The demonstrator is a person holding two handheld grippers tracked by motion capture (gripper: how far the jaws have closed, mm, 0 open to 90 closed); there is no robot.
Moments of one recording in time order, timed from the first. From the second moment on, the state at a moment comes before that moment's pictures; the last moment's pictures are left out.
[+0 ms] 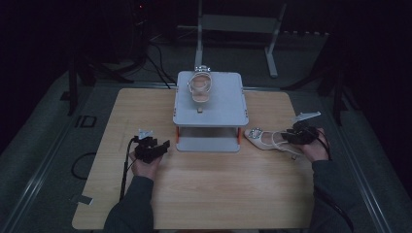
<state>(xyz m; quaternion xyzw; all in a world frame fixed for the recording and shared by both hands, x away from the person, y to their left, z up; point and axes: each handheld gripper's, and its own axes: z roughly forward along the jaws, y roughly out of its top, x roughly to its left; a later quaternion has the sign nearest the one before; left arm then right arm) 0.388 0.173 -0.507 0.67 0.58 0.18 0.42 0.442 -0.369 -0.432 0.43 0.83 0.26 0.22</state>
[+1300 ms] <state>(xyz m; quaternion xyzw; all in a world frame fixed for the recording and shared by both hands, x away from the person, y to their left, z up) 0.388 0.173 -0.507 0.67 0.58 0.18 0.42 0.450 -0.347 -0.402 0.38 0.84 0.32 0.21</state>
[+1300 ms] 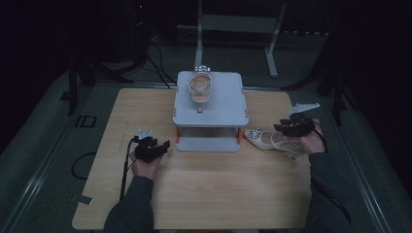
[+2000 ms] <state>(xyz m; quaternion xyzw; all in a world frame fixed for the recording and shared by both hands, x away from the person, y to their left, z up) 0.388 0.173 -0.507 0.67 0.58 0.18 0.42 0.450 -0.362 -0.421 0.40 0.85 0.29 0.19</state>
